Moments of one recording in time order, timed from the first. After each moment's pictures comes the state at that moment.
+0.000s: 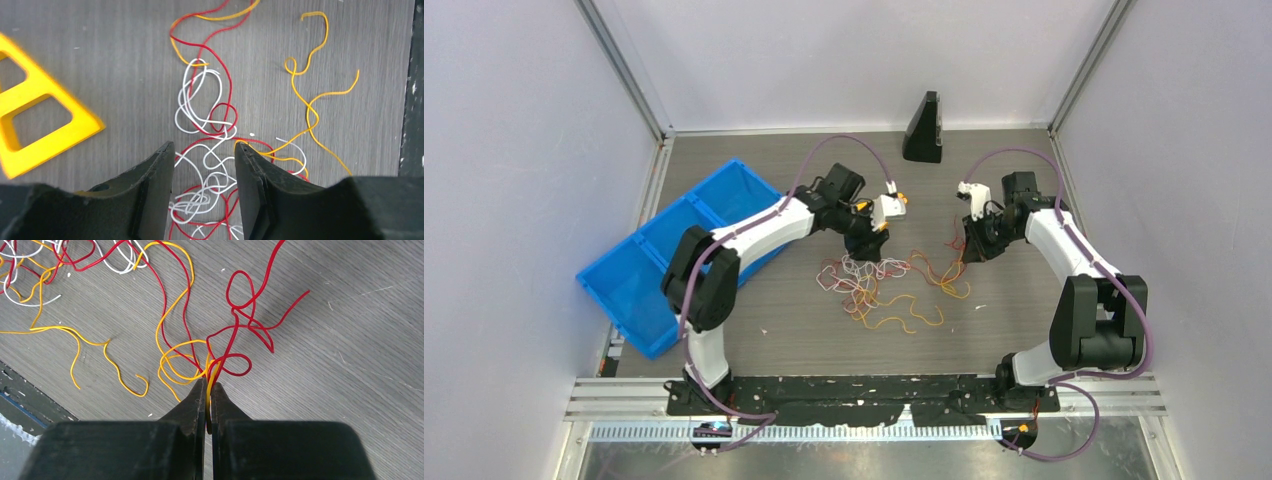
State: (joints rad) left arm -0.66 1.84 1.41 -0.47 0.63 0.53; right arm -0.01 1.47 1.03 -0.79 -0.48 -0.46
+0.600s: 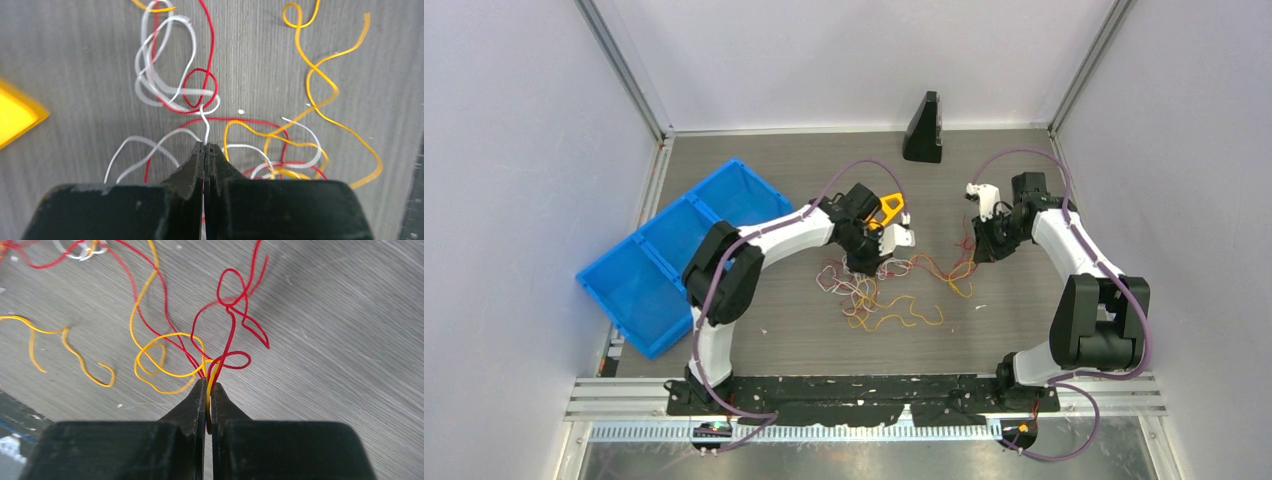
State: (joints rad) left arm -0.74 1.97 1.45 -0.63 0.51 0.68; right arm -0.07 1.47 1.03 -0.80 -0.42 -0.53
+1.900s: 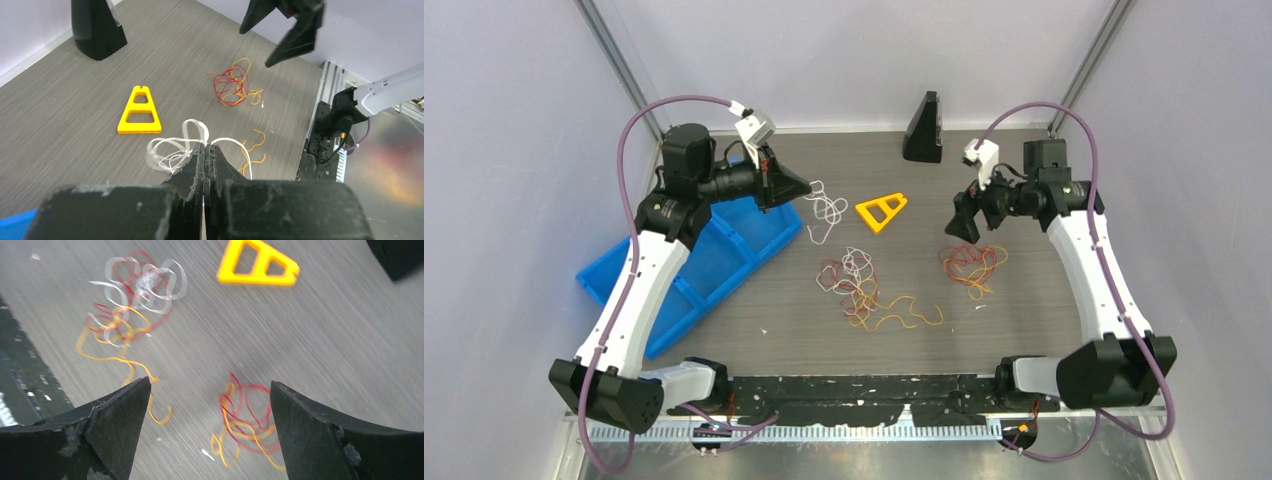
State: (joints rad) left arm -0.26 1.21 1.36 -0.43 0.89 -0.01; right arm 0.03 1.29 1.30 -0.89 -0.68 -0.58
